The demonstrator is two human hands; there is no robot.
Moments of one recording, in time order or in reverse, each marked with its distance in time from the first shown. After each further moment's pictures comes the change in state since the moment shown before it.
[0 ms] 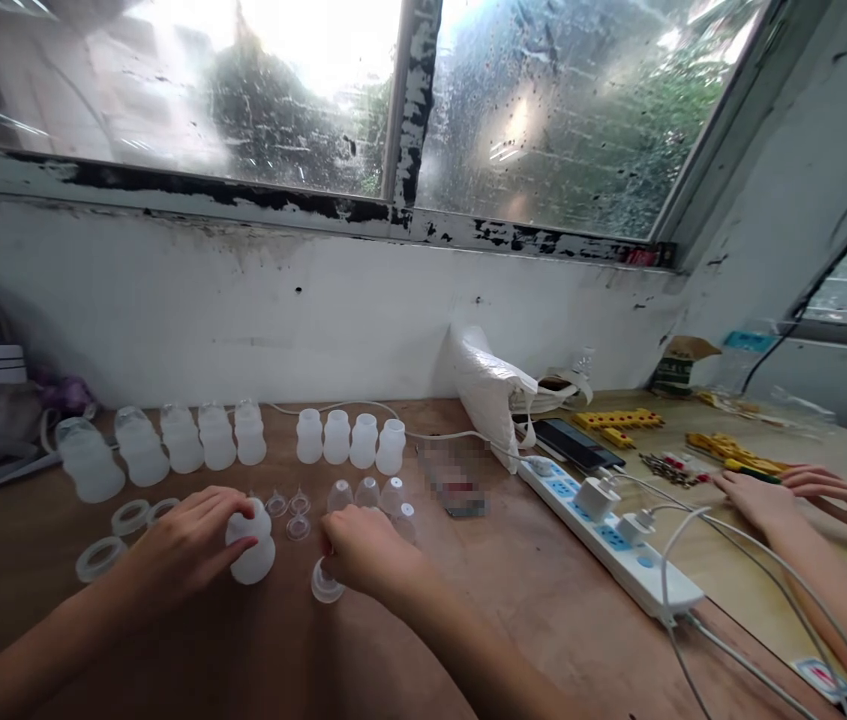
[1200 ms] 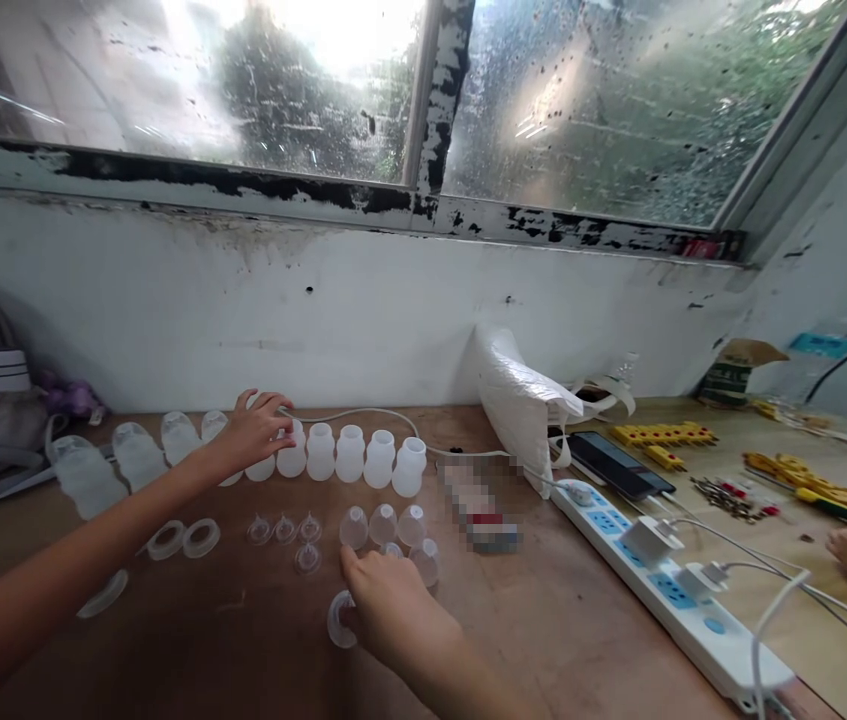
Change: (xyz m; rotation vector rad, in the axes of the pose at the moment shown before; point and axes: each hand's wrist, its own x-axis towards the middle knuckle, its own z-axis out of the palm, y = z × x) left_hand 0.132 -0.094 0.011 0.451 -0.010 0.067; right_hand 0.007 0.012 0.006 -0.047 -0.057 0.018
